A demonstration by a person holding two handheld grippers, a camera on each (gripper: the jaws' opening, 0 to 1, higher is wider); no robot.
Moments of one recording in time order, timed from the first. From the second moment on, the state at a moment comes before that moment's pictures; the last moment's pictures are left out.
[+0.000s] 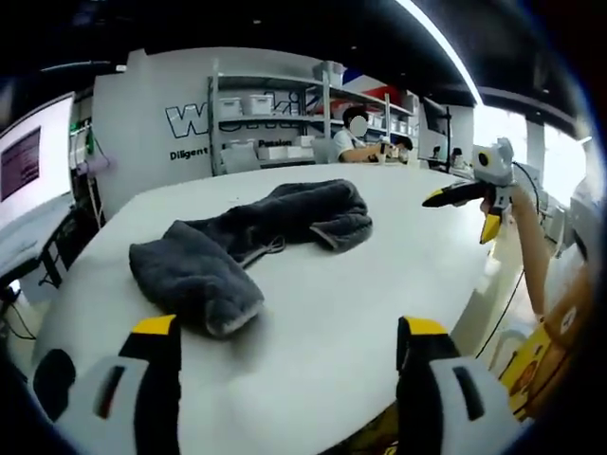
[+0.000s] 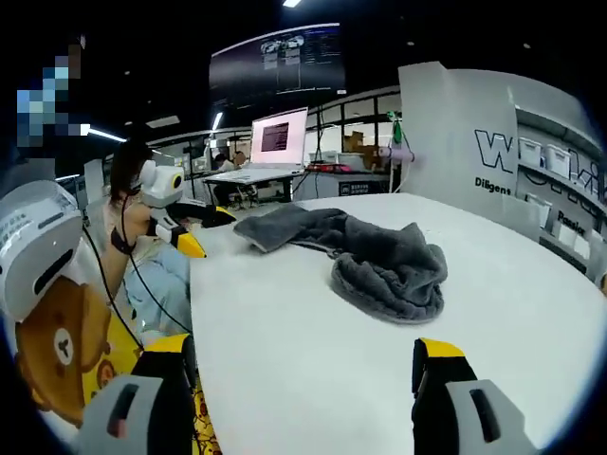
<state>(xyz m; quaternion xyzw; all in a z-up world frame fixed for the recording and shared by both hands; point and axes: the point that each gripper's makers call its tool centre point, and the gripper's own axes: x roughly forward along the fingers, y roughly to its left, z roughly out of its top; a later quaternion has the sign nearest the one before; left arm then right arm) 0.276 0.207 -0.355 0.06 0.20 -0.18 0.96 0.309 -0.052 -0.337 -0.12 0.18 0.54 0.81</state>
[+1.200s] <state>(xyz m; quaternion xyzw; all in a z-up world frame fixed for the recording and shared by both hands) 0.273 0.211 -0.352 0.05 0.19 -0.16 0.97 0.409 0.078 -0.393 -0.26 0.27 0.58 0.72</state>
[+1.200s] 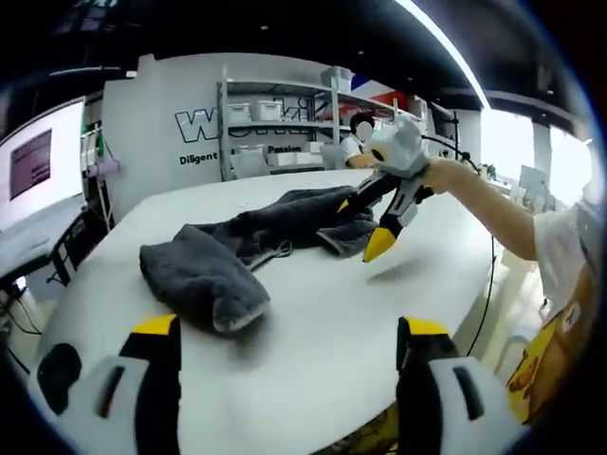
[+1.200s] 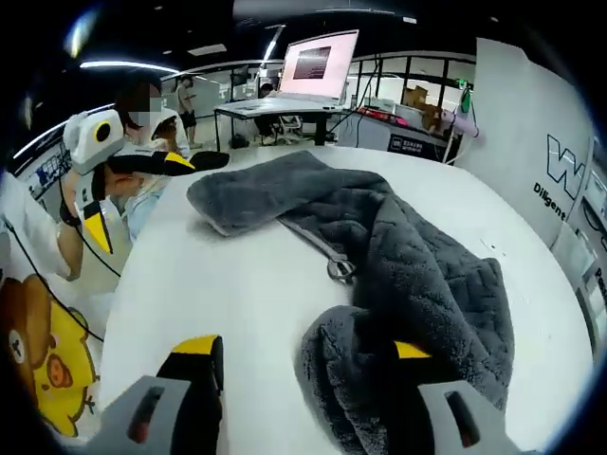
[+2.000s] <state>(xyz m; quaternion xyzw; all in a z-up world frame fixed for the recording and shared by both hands) 0.272 0.210 -0.349 0.05 0.18 -0.16 0.97 0.431 0.018 -0.346 -0.29 0.22 0.53 0.77</state>
